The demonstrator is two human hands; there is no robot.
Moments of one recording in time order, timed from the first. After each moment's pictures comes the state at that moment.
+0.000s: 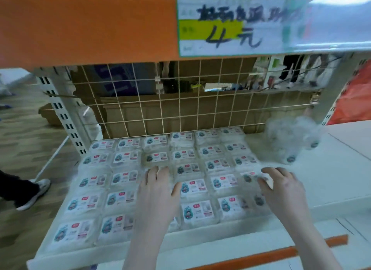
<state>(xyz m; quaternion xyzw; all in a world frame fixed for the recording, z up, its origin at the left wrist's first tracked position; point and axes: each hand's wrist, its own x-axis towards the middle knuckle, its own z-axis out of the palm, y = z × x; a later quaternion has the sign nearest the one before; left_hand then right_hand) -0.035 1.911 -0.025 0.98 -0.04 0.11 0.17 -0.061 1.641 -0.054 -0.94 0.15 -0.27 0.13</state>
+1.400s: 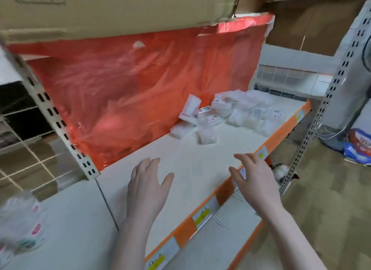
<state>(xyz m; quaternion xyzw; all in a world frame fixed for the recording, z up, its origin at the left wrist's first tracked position) -0.009 1.193 -0.011 0.92 -0.27 0.04 0.27 -0.142 1.002 -0.040 -0.88 0.32 -0.31 0.15</state>
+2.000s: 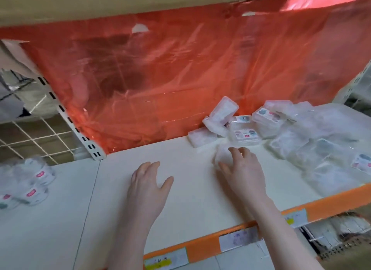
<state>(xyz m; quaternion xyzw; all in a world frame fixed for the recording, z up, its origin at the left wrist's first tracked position) 0.004 1.095 -0.030 0.97 -0.04 0.06 0.25 -0.004 0.877 -0.061 -0.95 0.15 -0.20 0.18</state>
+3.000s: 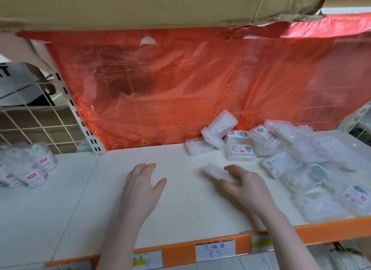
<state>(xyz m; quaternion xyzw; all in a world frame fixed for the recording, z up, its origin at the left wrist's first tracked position) -0.001 1.076 -0.031 0.96 0.02 0.09 0.28 -0.014 0.822 -0.046 -0.95 0.04 -0.07 0.29</state>
